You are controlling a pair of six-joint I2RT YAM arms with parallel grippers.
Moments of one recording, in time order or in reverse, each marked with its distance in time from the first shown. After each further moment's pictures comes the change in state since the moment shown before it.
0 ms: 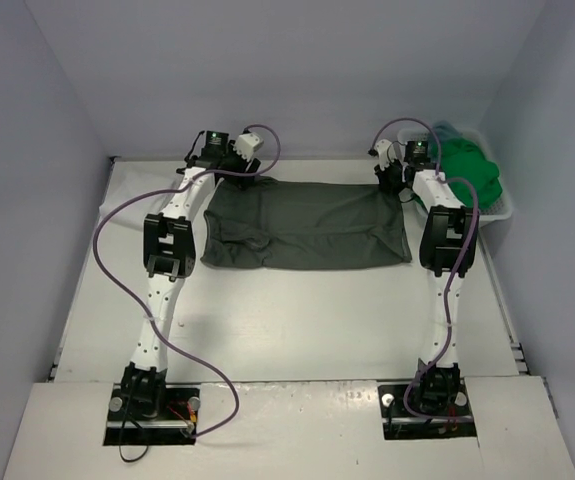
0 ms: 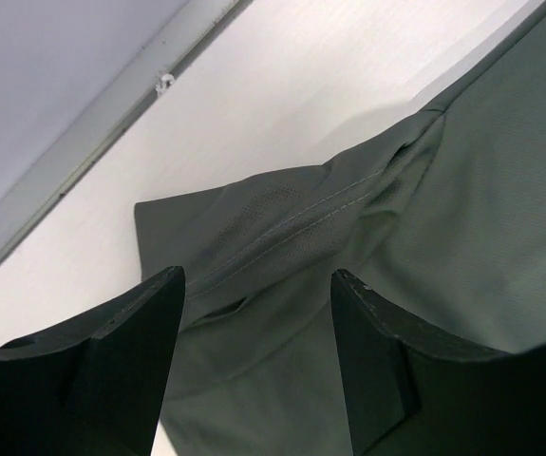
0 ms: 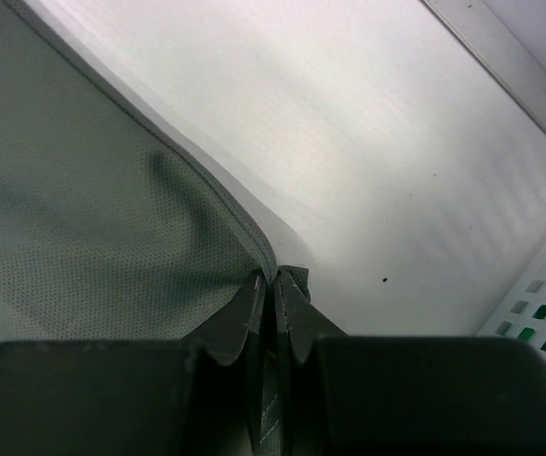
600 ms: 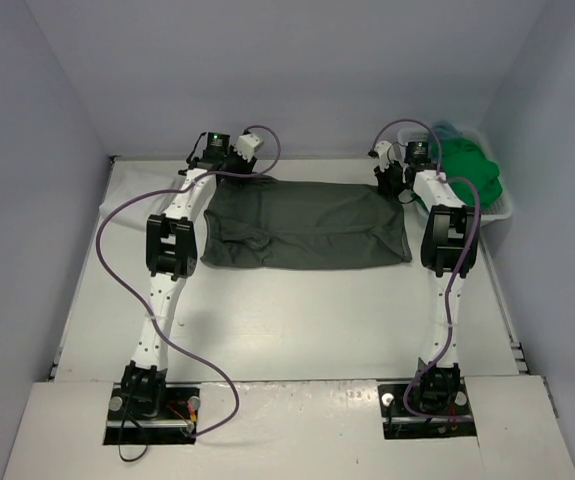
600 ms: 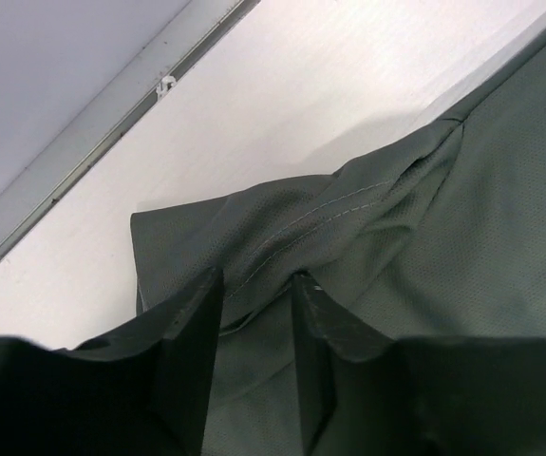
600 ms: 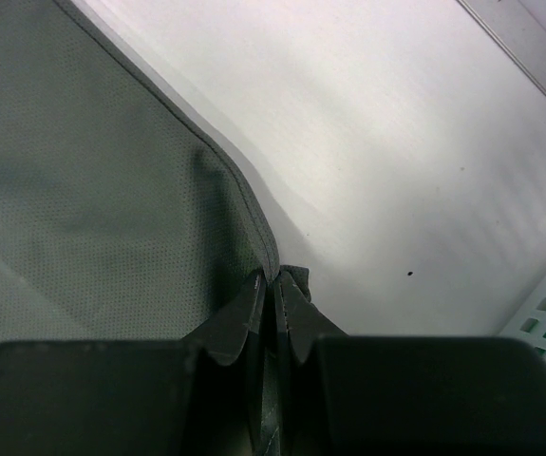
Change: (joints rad) left arm 0.000 0.051 0.042 0.019 -0.005 -0.019; right arm -0.001 -0.027 -0.045 -0.001 -0.030 0.004
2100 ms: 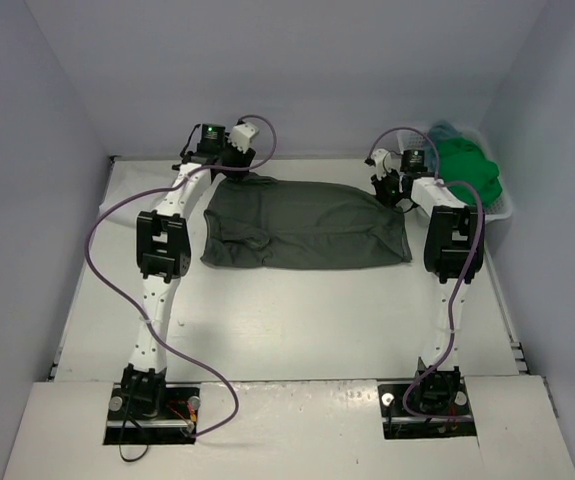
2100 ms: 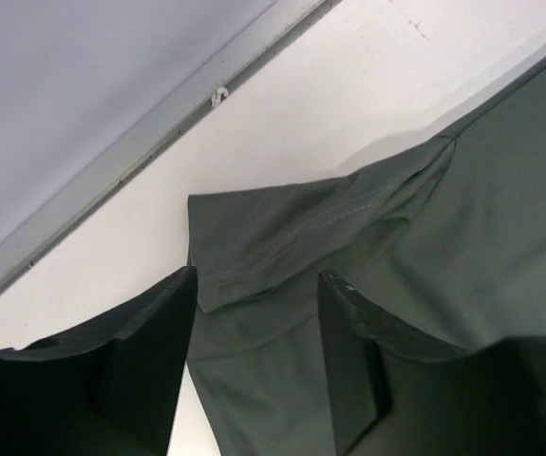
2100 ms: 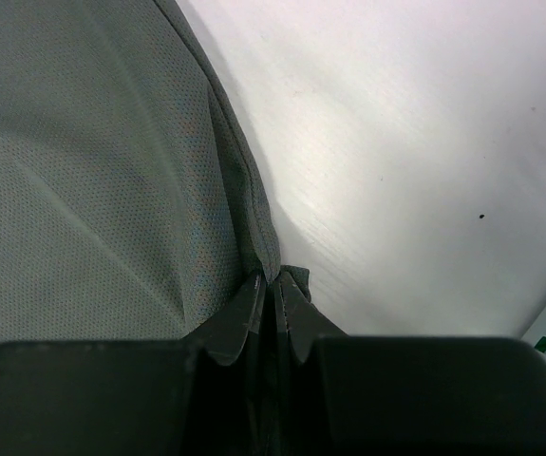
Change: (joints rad) left arm 0.000 -0.164 -0.163 0.045 -0.070 -0.034; right arm 0.035 -0.156 -0.267 0.102 0.051 0.052
